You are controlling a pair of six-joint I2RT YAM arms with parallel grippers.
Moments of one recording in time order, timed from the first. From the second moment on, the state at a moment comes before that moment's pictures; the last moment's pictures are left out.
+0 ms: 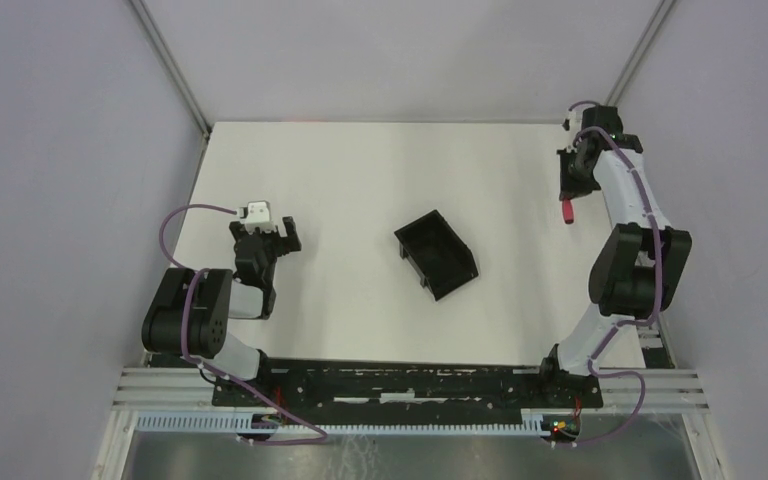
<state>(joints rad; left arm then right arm) -0.04 1.53 0.25 1.11 -0.11 -0.04 -0.15 1.81 1.48 -0.81 0.02 -0.12</state>
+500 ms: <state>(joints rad) -0.04 1.53 0.25 1.11 -0.11 -0.04 0.17 1.48 1.43 -0.77 -0.08 -0.04</state>
